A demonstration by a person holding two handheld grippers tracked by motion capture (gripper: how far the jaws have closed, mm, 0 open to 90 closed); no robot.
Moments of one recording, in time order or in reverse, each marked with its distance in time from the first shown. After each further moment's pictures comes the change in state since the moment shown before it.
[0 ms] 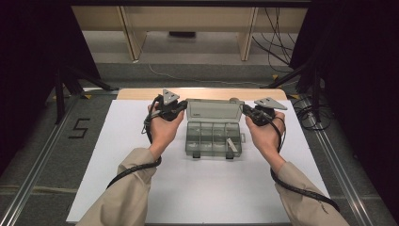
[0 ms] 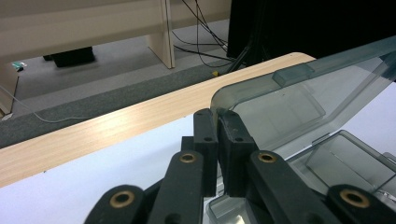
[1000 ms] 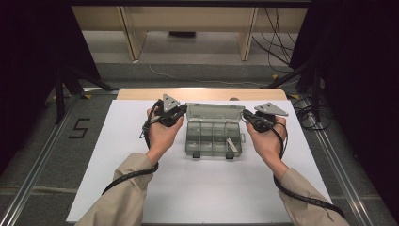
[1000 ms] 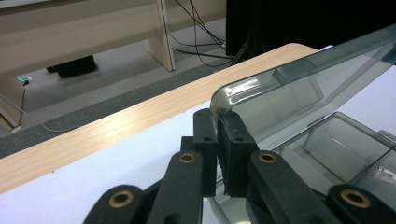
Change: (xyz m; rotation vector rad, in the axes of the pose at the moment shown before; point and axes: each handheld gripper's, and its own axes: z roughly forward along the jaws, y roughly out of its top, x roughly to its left) left arm -0.007 -0.010 -0.012 -0.007 0.002 0.080; right arm 0.004 -0.011 -0.013 0.000 0.008 -0.038
